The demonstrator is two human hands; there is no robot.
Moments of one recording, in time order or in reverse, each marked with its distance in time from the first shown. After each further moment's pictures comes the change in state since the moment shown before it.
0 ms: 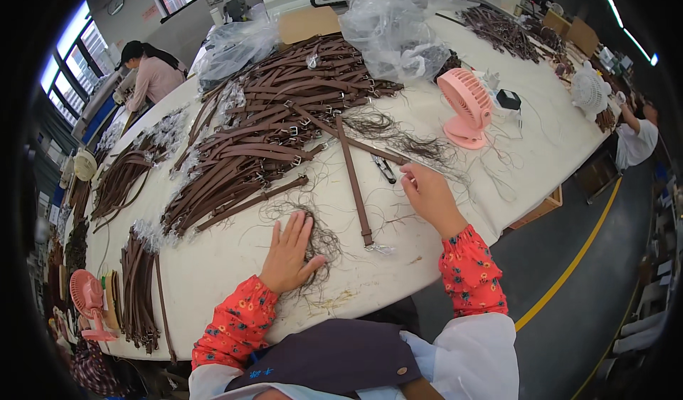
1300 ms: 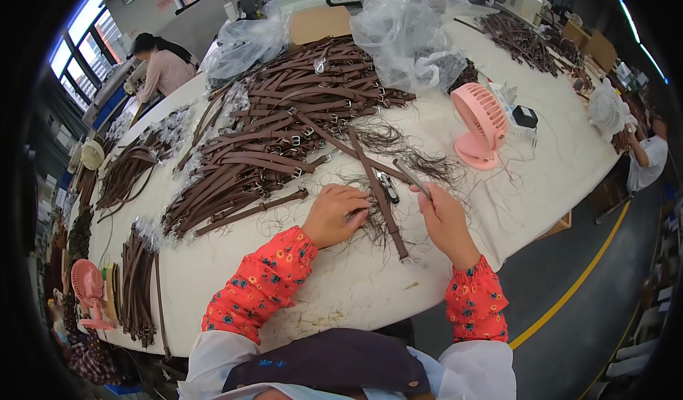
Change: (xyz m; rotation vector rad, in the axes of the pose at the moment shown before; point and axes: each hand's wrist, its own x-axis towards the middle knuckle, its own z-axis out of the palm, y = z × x) left_hand 0.159 0.019 0.019 -0.345 0.162 0.219; right_hand -0.001 0.013 -0.018 0.121 0.057 -0.016
